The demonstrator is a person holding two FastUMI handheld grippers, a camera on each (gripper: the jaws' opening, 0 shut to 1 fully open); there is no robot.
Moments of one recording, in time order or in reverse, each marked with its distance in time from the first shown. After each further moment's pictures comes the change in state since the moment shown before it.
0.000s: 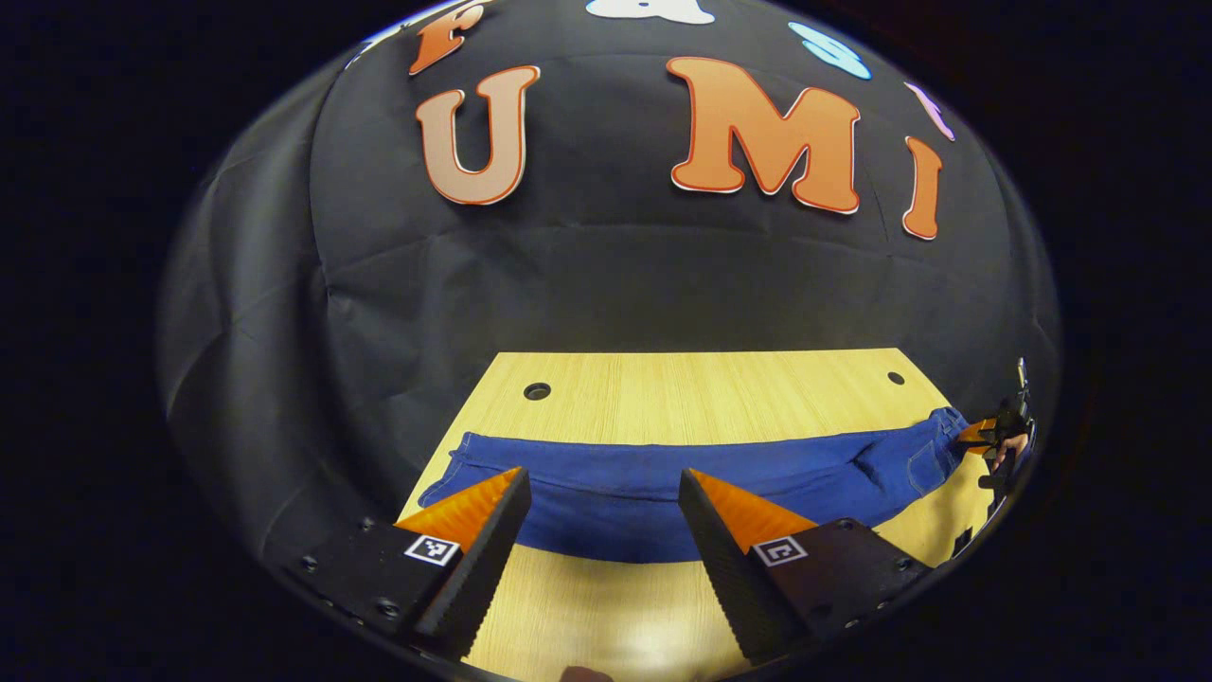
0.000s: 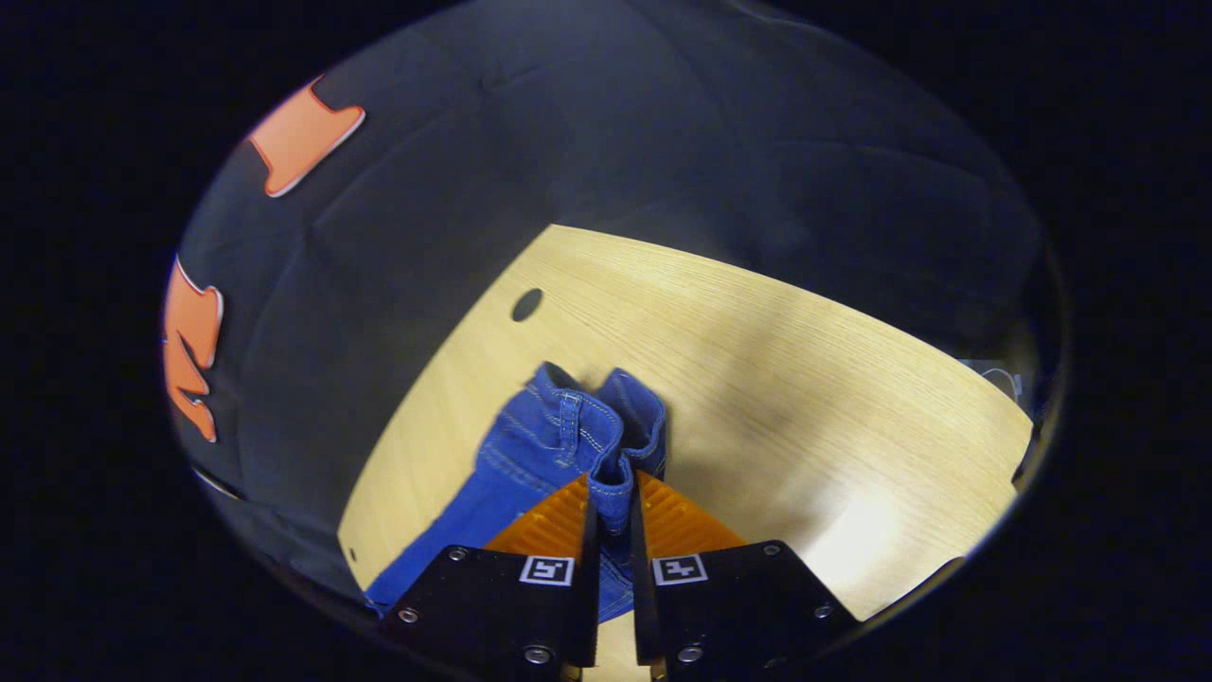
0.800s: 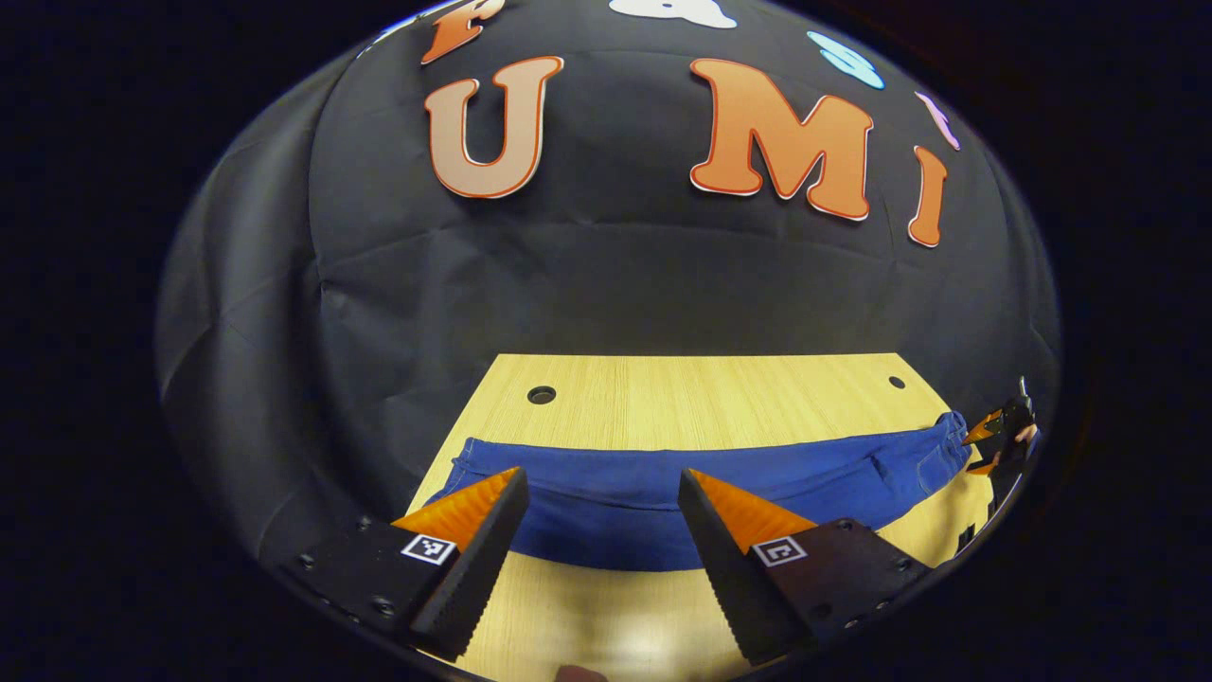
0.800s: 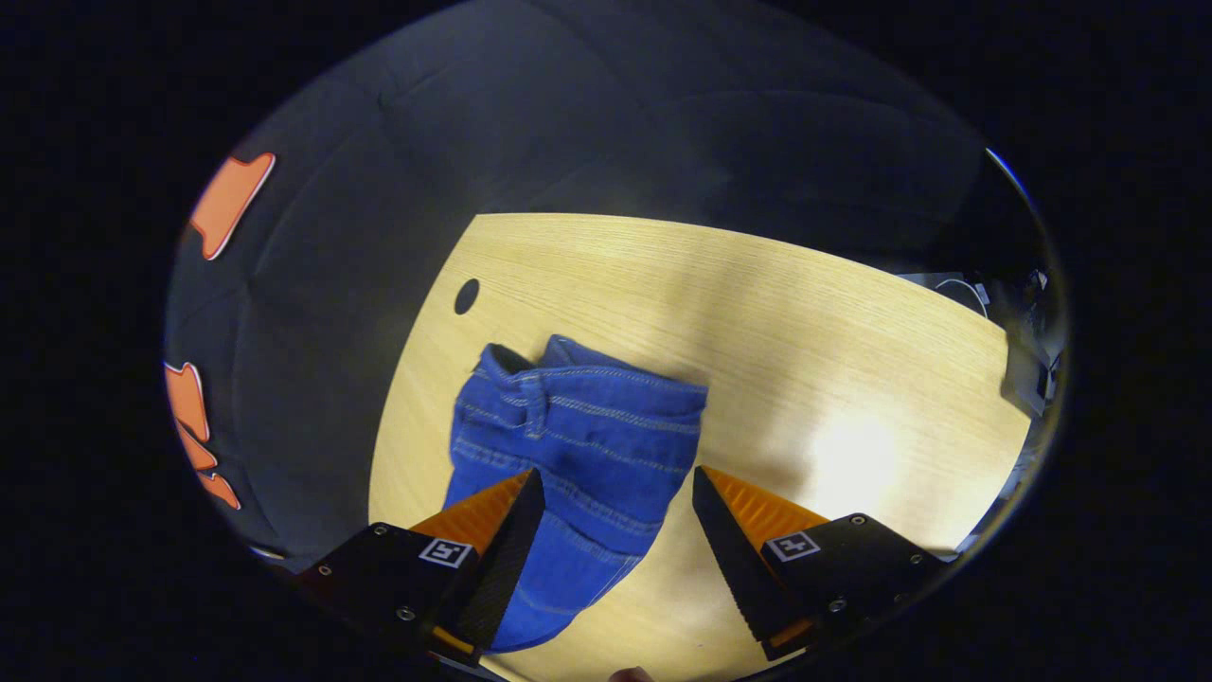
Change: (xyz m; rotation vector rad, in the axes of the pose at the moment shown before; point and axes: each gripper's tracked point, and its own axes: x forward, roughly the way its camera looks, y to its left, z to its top) left arm 0.023 0.023 0.004 0.004 -0.003 -0.017; right arm -0.010 -0.042 -0.027 0.214 0.163 -0.169
